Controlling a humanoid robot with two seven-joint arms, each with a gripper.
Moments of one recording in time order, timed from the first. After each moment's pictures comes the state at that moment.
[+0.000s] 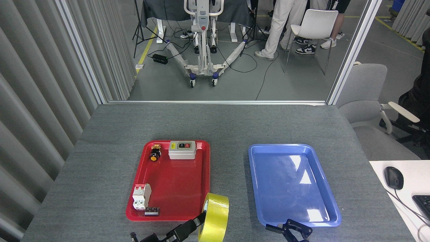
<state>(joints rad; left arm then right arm) 0.05 -0.11 0.04 -1.49 -0.25 -0.51 -0.93 -0.17 -0.80 0.90 -1.68 1.16 -0.43 -0.46</state>
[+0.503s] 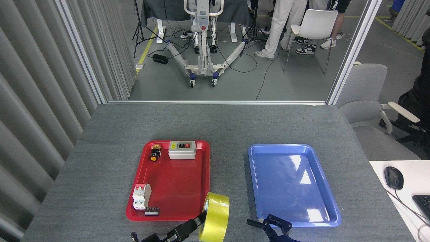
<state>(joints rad) 0.05 -0.11 0.03 -1.49 -0.26 -0.50 -0.91 -0.21 -0.66 0.90 -1.63 1.17 -0.44 -0.43</state>
